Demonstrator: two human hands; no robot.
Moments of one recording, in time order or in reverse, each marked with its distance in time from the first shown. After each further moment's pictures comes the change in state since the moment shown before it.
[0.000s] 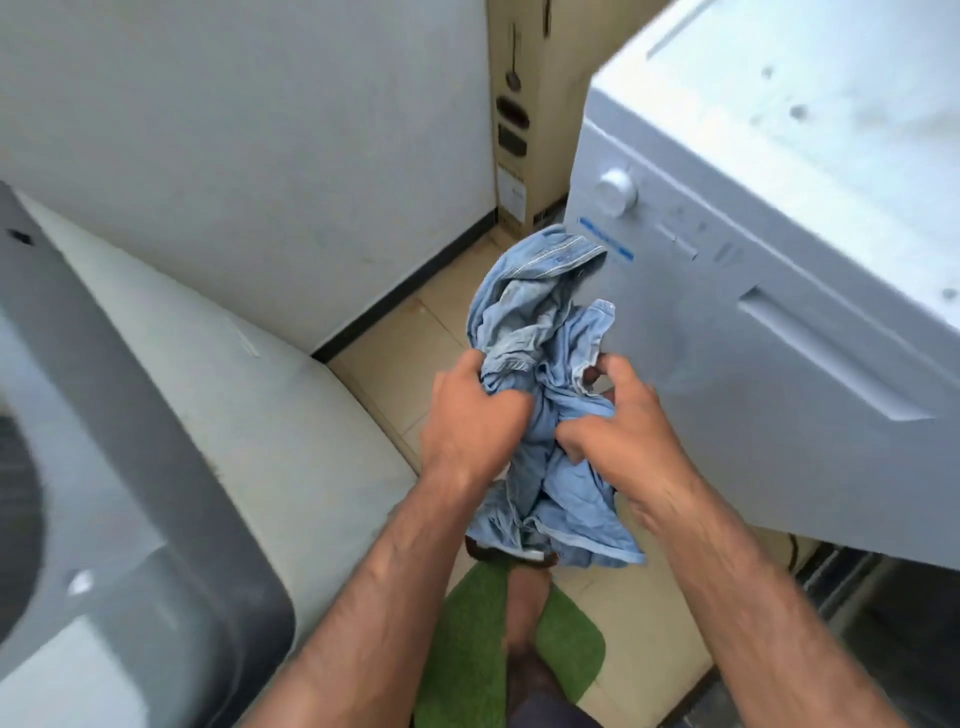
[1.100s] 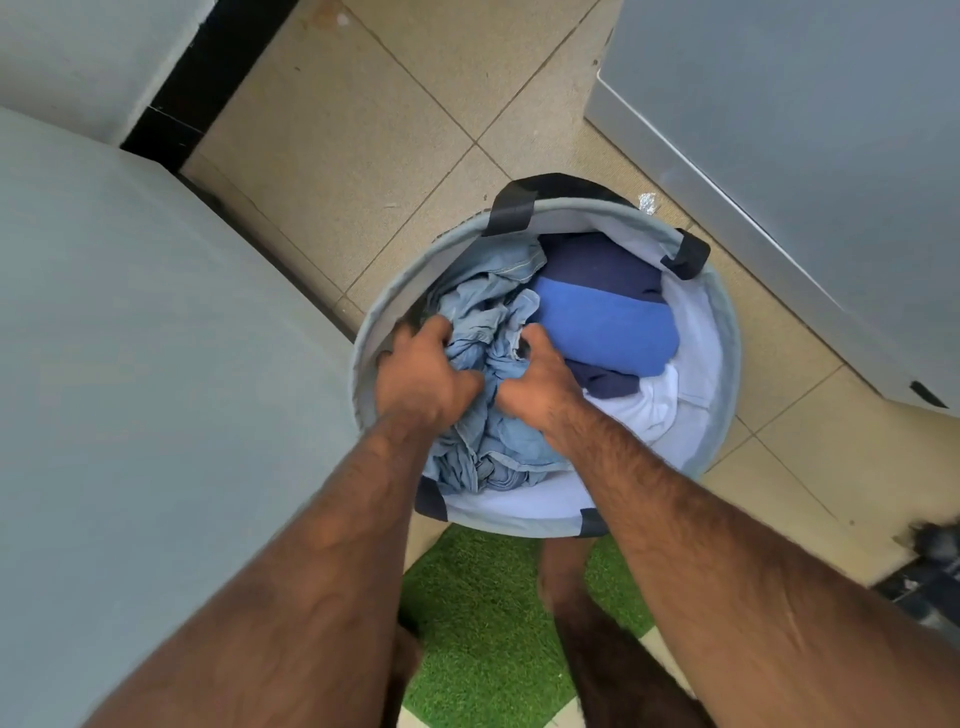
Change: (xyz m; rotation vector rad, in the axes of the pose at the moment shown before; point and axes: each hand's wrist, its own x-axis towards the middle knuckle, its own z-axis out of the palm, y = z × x) left_hand 0.281 -0.391 0.147 0.721 -0.205 -0.222; right_hand 0.288 0.321 0.293 -0.160 -0.333 0.373
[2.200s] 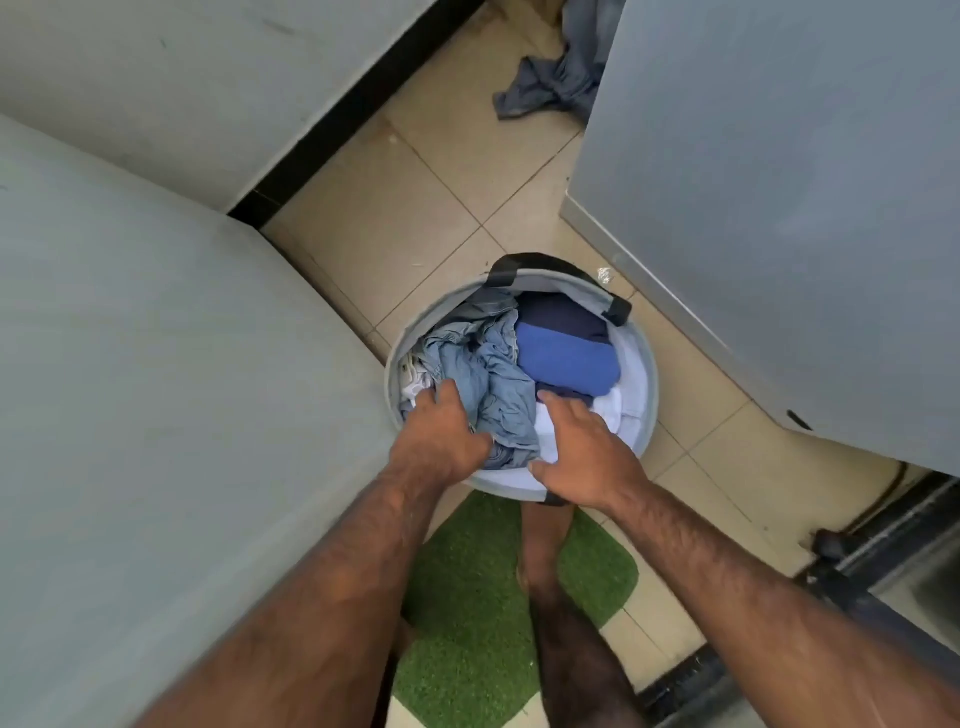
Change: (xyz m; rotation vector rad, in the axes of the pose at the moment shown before) left_hand -0.141 0.018 -0.059 0.071 -0.165 0.064; right_hand -0.162 0.019 -0.083 -0.671 -0.021 -0.340
